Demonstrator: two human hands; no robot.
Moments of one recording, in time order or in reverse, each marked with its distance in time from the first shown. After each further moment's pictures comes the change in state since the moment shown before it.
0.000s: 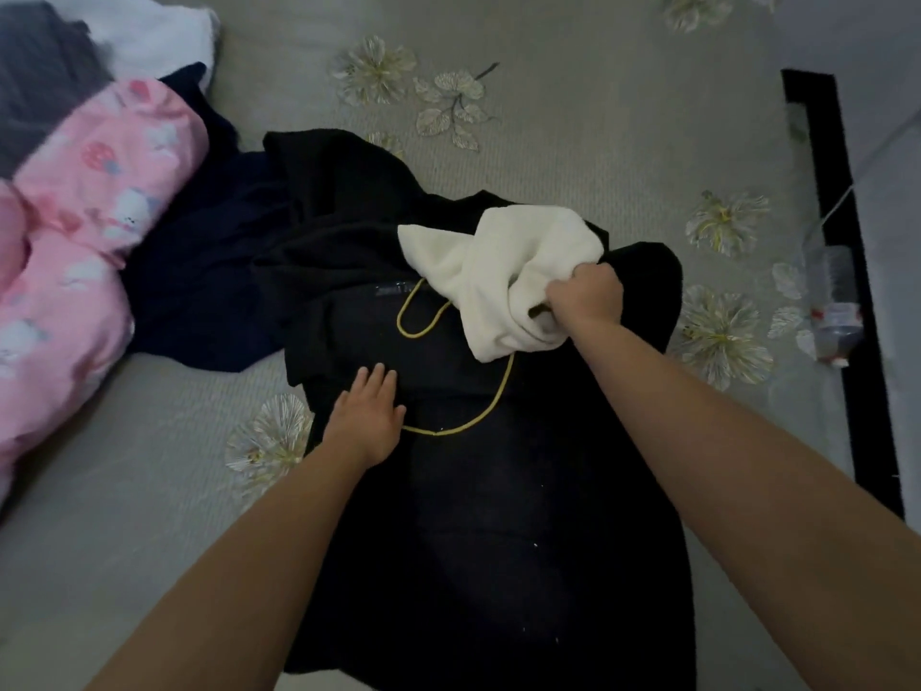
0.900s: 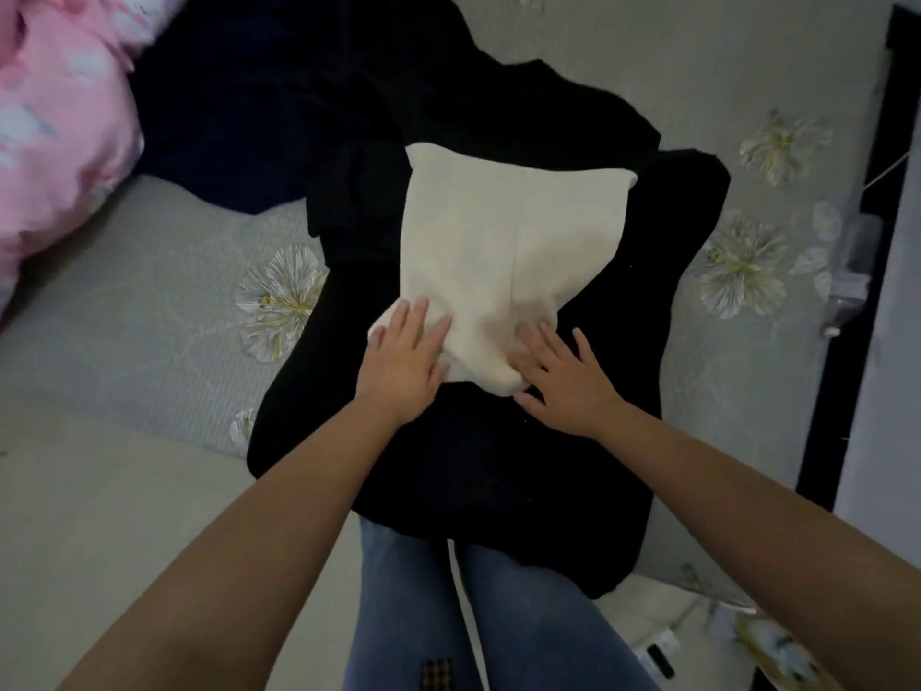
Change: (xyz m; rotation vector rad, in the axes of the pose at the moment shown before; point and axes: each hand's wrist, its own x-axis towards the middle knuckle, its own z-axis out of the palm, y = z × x) left_hand -0.080 0.023 0.063 -0.130 0.118 0.120; right_hand -0.124 0.139 0.043 -0.825 -0.525 -0.881
